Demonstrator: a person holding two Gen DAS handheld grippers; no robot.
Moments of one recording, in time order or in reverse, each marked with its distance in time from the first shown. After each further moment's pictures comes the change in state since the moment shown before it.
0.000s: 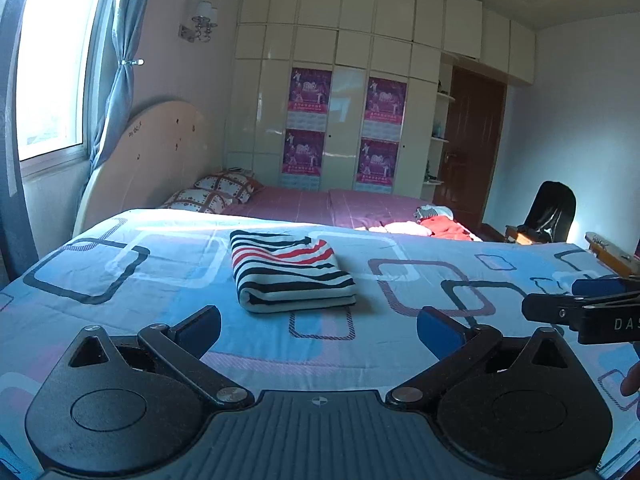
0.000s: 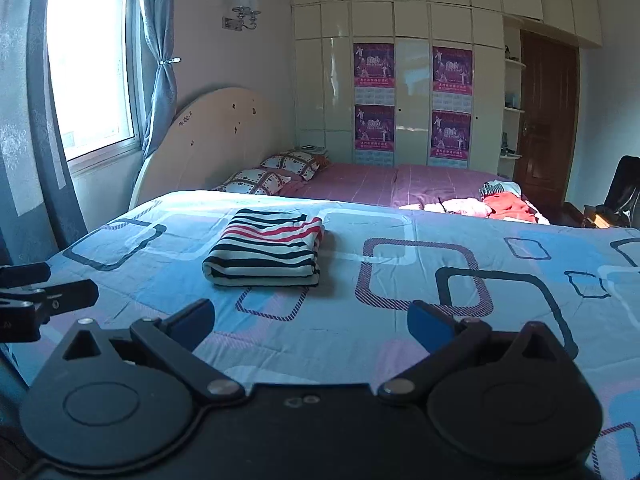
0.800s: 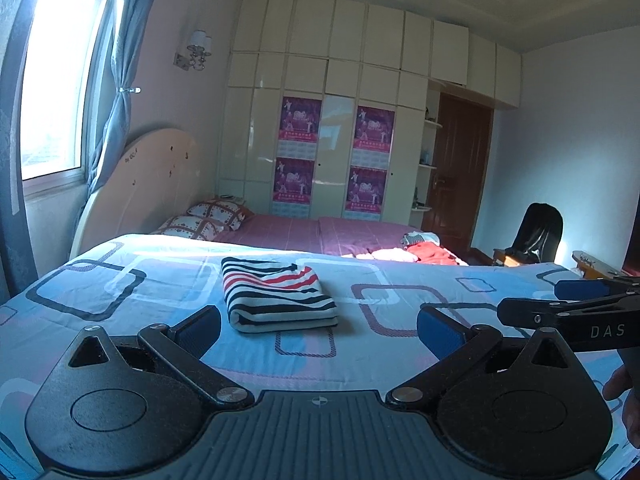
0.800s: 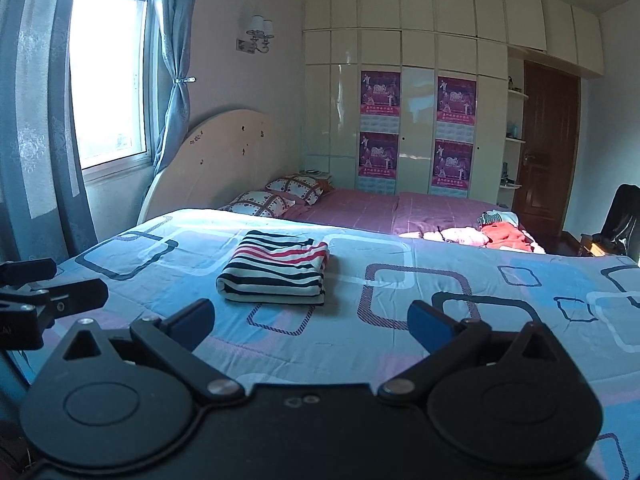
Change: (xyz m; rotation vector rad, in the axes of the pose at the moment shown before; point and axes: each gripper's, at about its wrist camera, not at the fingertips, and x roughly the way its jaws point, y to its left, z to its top) left arm -0.047 -0.015 0.000 0.001 -0.086 -0.026; right arm -0.034 0.021 -0.003 -0.049 -0.078 -0.009
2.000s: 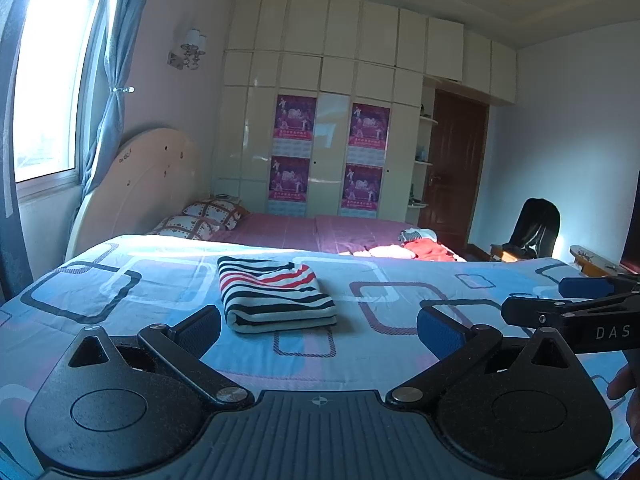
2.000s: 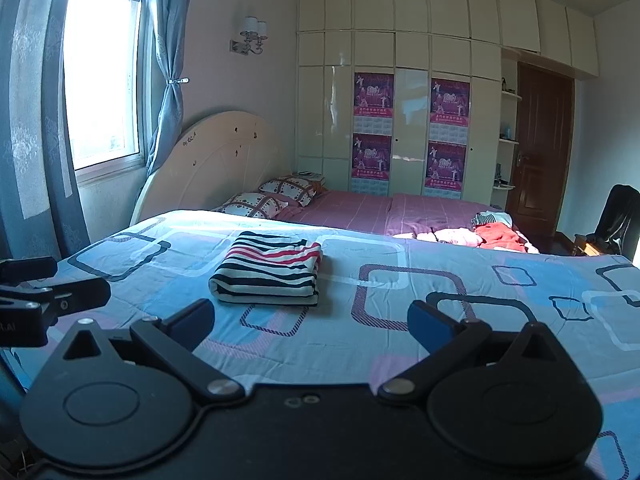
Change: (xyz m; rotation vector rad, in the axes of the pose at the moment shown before) left arm 0.008 0.002 0.001 0.016 0.005 -0.012; right arm 0.003 0.001 -0.002 0.003 -0.006 -0.021
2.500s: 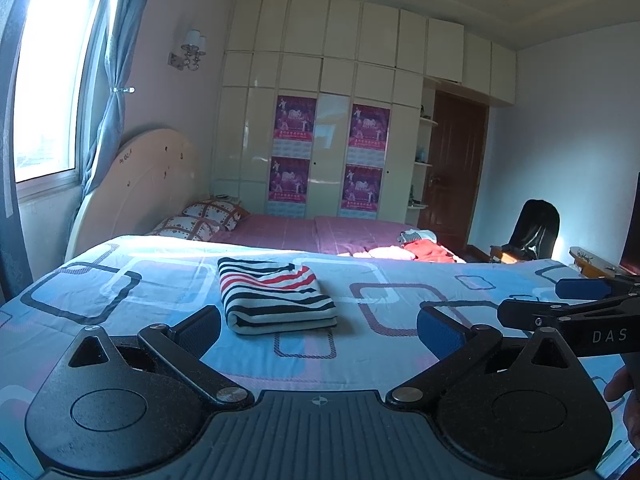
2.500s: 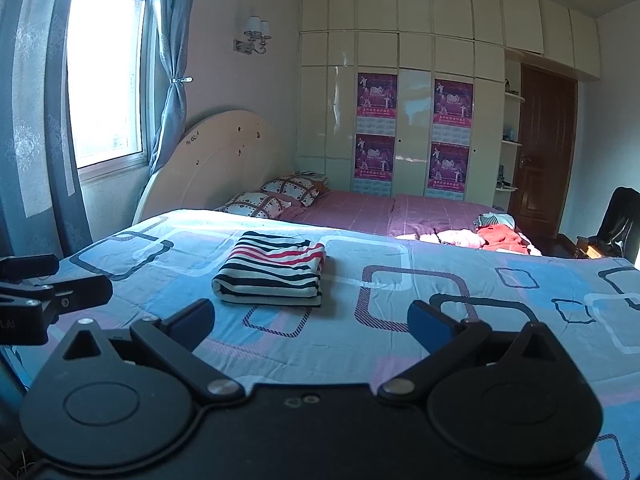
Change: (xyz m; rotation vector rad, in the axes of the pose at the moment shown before) left arm -0.002 -0.001 0.001 -0.002 -0.003 0.000; right arm -0.001 0.006 -0.001 -0.007 -0.001 0.003
